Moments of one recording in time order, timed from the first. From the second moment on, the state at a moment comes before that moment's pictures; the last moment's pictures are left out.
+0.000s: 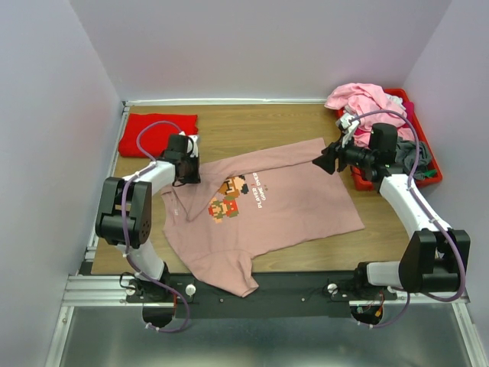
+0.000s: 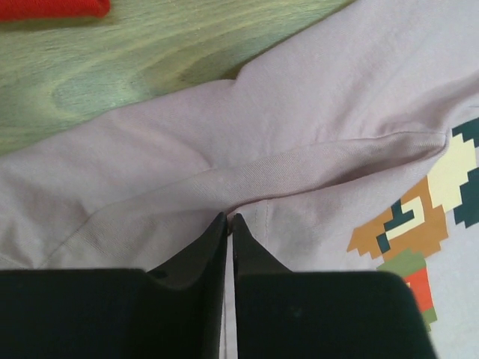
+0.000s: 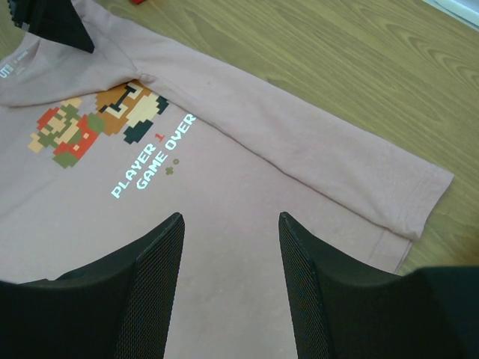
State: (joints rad) left arm -0.16 1.72 0.99 -0.23 0.18 -0.14; right arm 0.01 1.32 0.93 -0.13 -0.83 -0.30
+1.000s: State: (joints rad) left arm -0.45 1.62 0.93 -0.21 0.53 -0.24; right arm -0.03 1.32 0.93 -0.13 -0.83 -0.30
